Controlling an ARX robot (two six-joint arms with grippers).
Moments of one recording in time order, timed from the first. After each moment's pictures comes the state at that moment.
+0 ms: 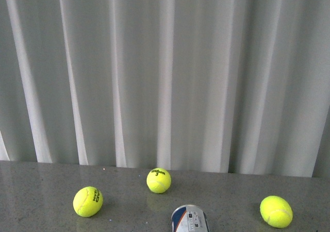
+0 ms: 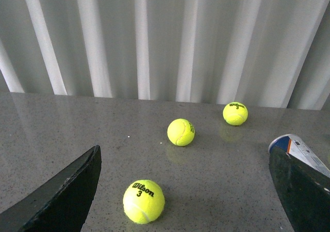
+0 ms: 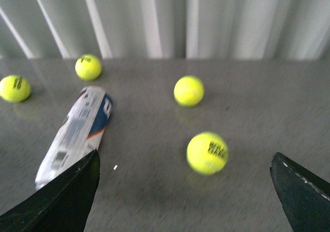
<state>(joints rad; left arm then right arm) 0.00 0.00 0.02 0.00 0.00 0.00 -0.03 0.14 0.09 -0.17 -0.11 0.05</state>
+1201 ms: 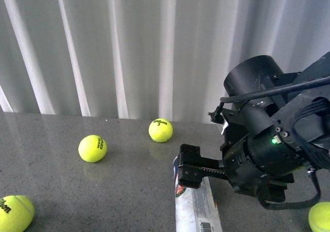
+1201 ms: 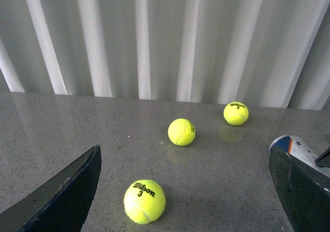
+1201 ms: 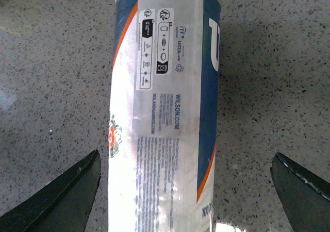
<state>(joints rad) 0.00 0.00 0.02 0.00 0.00 0.00 0.39 1.98 1.11 -0.10 -0.05 0.43</state>
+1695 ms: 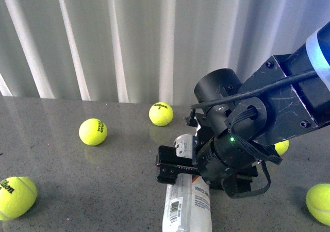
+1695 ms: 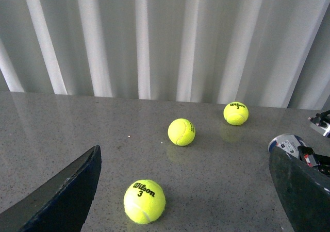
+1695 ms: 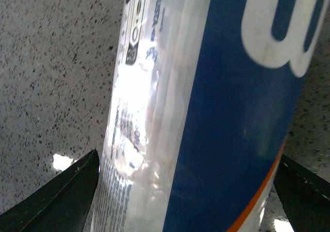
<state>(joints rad) 0.00 0.00 0.02 0.00 0.00 0.00 0.43 2.19 1.27 -0.13 -0.12 0.41</state>
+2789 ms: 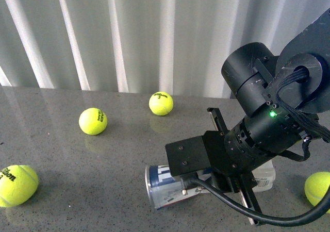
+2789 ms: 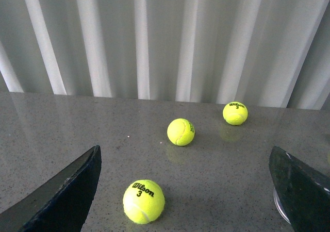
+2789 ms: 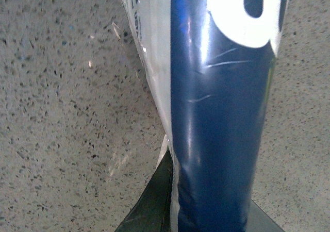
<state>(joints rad) 0.00 0.00 0.02 0.00 0.00 0.00 0.37 2.08 1.19 -0.27 -0.24 -1.46</state>
